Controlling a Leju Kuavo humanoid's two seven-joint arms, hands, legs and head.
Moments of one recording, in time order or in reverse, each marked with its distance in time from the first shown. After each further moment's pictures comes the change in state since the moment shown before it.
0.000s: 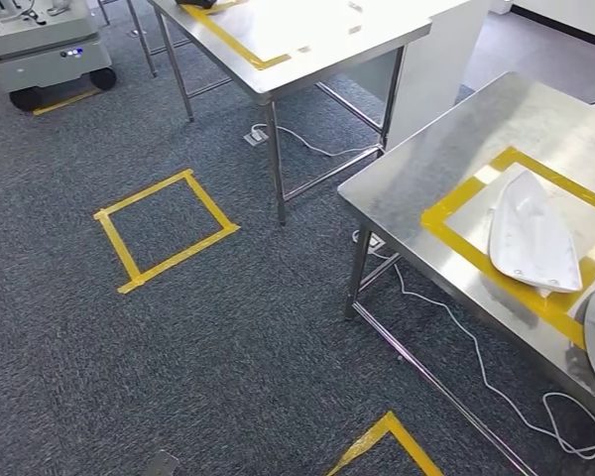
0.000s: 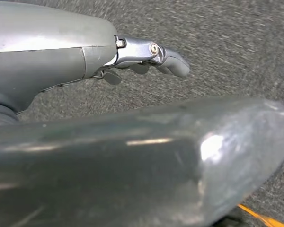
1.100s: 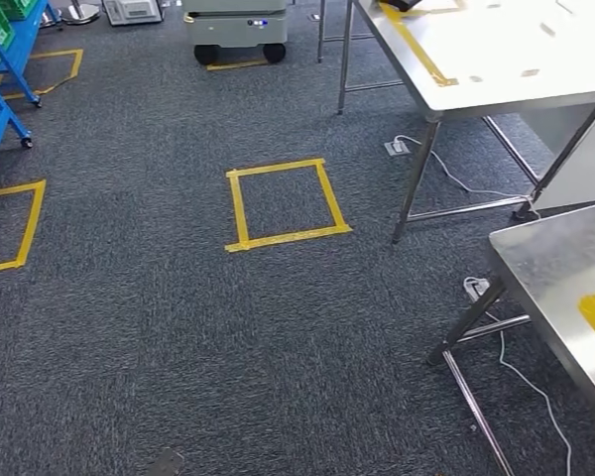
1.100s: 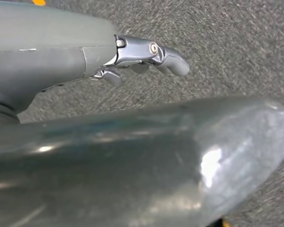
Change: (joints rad) left arm -0.011 -0.004 -0.001 0.000 -0.019 -0.010 0.027; right arm 0.510 0.012 1.067 -0.731 -0.885 0.055 0.565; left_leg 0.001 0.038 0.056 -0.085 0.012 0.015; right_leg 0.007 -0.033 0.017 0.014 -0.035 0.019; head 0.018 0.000
